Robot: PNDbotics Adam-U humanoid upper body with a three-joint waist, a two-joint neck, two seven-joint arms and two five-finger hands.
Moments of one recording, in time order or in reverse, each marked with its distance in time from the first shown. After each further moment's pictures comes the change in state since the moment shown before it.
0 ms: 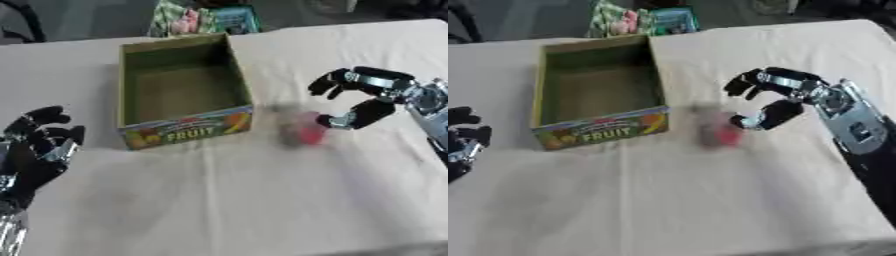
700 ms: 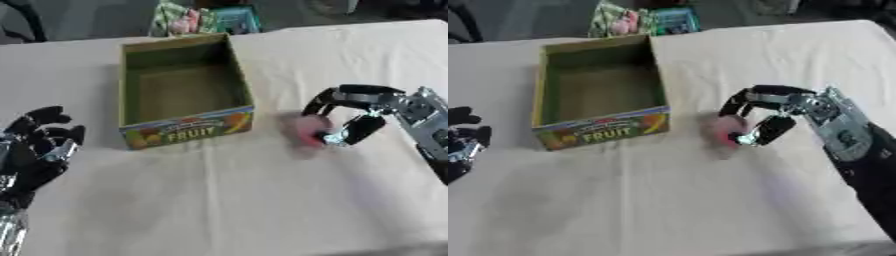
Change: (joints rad) left arm 0.000 0.000 0.000 0.000 0.000 0.000 0.000; right arm -0.004 0.017 0.025 0.017 0.109 -0.045 0.077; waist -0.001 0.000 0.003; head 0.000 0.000
